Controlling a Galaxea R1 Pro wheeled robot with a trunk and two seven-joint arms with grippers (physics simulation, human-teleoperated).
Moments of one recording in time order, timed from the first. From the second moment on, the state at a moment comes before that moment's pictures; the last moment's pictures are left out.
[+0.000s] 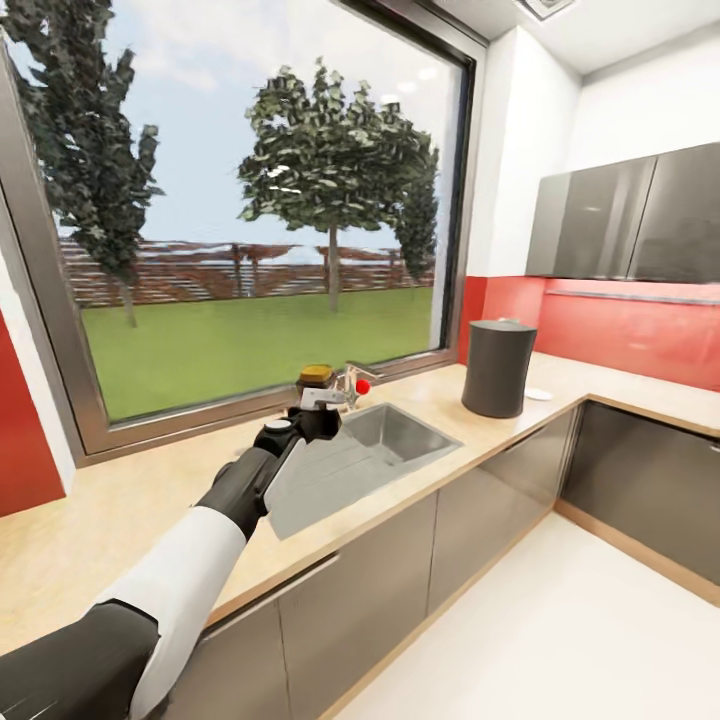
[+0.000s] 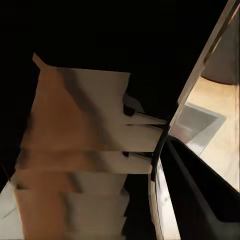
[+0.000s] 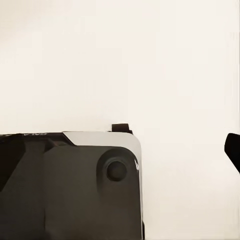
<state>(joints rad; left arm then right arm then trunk) -0.96 -0.13 -0.30 -0.77 0.20 0.40 0.08 -0.13 0.00 -0.10 -0.11 0.07 -0.07 -0.03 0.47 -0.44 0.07</state>
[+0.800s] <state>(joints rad) -0.94 -0.13 -0.30 -0.76 0.20 0.40 0.08 -0.13 0.01 -0.09 -0.12 0.07 -0.07 -0.02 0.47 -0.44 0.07</state>
